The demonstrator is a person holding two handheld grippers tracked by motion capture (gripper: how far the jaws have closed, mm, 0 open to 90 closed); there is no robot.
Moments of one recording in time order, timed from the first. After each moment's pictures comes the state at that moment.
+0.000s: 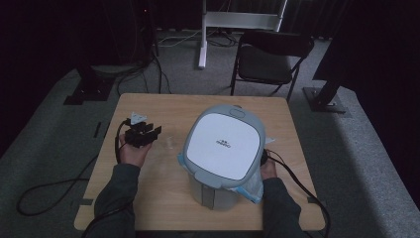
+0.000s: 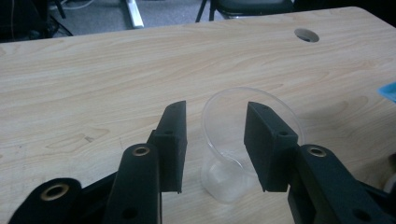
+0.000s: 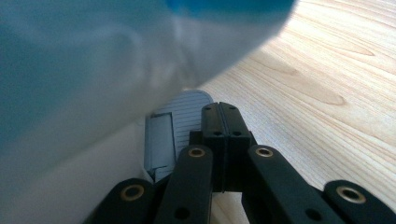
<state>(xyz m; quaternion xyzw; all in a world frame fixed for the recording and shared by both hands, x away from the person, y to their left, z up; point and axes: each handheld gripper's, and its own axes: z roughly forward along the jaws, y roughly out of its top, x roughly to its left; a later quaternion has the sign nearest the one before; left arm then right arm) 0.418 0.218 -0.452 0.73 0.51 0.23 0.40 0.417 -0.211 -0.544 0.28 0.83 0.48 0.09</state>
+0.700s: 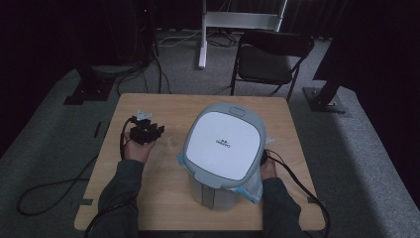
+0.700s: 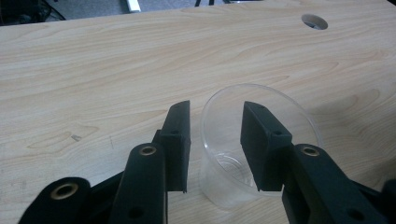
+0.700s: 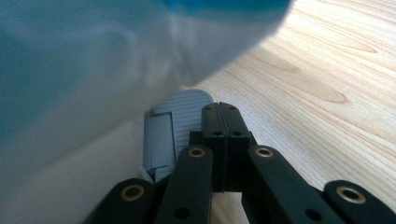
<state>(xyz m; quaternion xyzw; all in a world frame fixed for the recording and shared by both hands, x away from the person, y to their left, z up) 0.433 0.210 -0.460 0.74 0.51 0.21 0.39 0.418 -0.210 -0.544 0.28 0.83 0.47 0.08</state>
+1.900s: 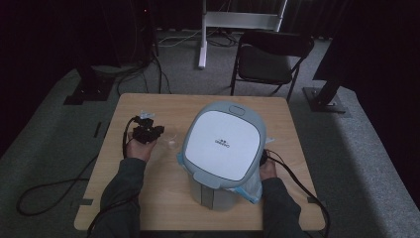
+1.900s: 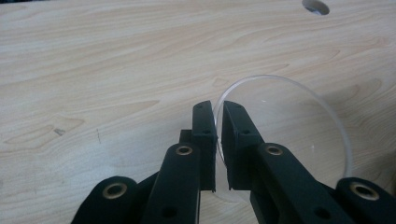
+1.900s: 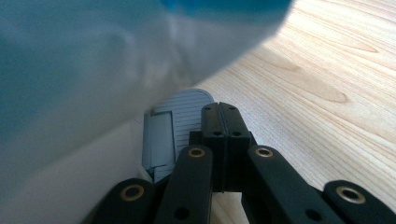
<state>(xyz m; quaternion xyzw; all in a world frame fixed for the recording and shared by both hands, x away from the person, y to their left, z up) 0.442 0.206 -0.466 0.75 0.52 0.19 0.37 0.417 -0.210 -0.544 0.28 0.83 0.47 0.08</state>
